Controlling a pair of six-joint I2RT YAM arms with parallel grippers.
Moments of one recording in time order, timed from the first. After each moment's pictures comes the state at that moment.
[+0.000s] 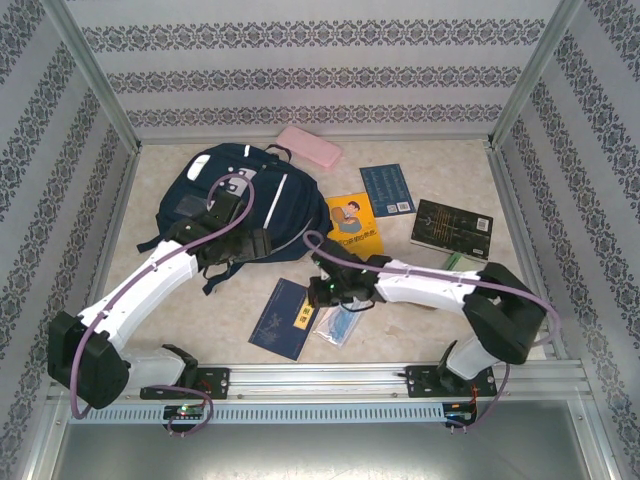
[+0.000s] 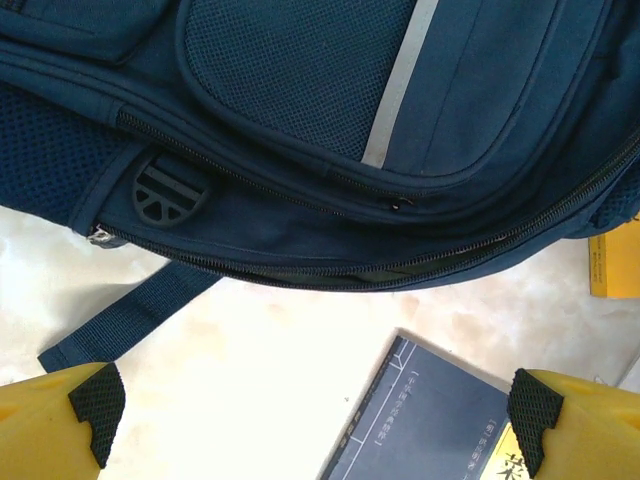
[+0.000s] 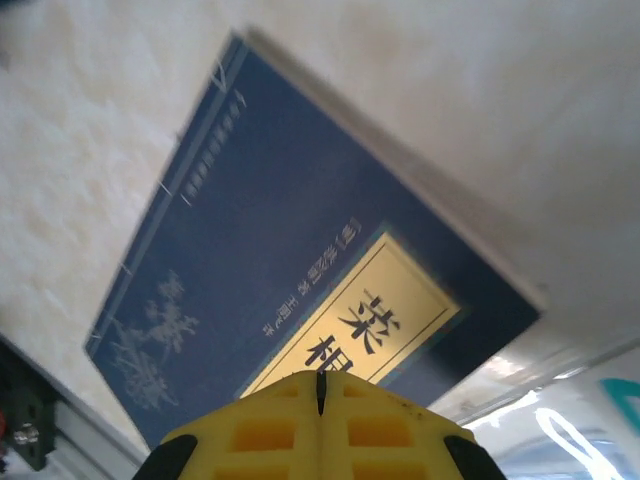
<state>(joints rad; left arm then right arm) -0.45 1.26 1.04 -0.88 -0.11 -0.62 0.95 1.59 0.87 -0.35 -0.21 0.82</state>
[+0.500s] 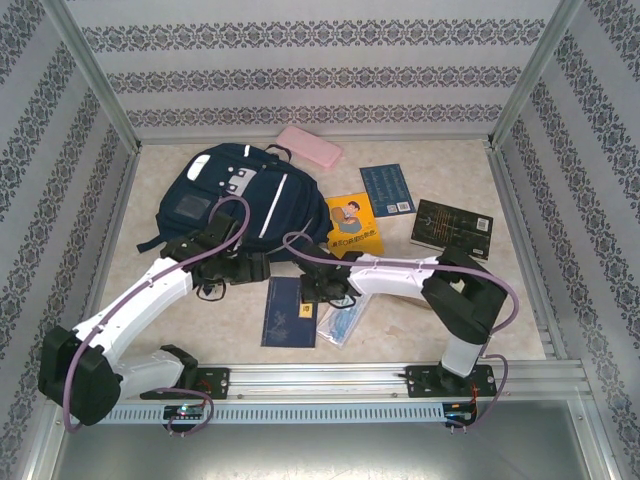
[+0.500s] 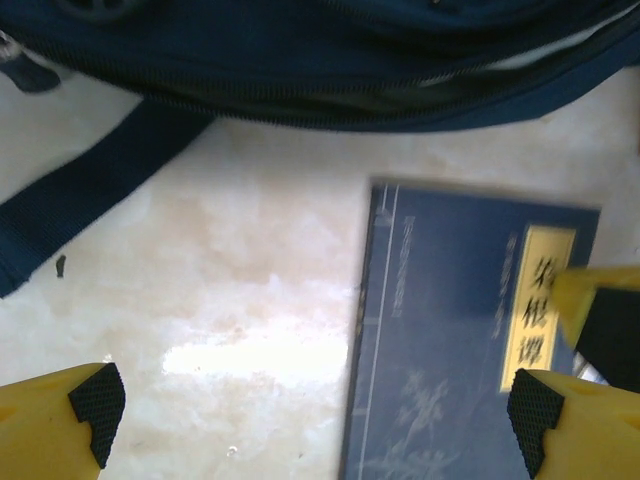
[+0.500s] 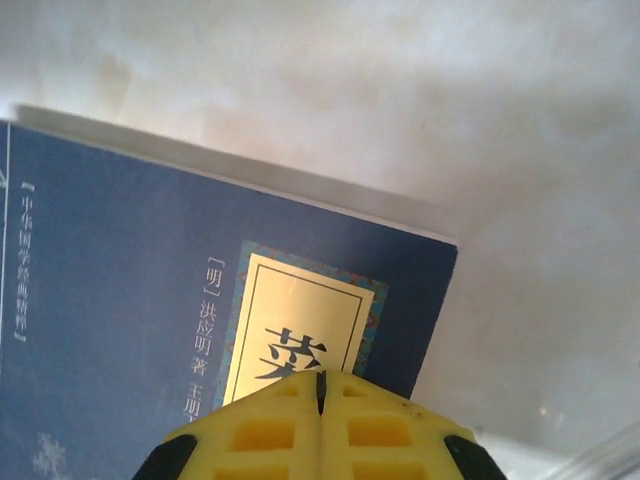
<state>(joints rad) -0.45 1.17 0.86 -0.88 0.05 -0.60 0.93 1.79 1.05 -0.44 0.02 0.82</state>
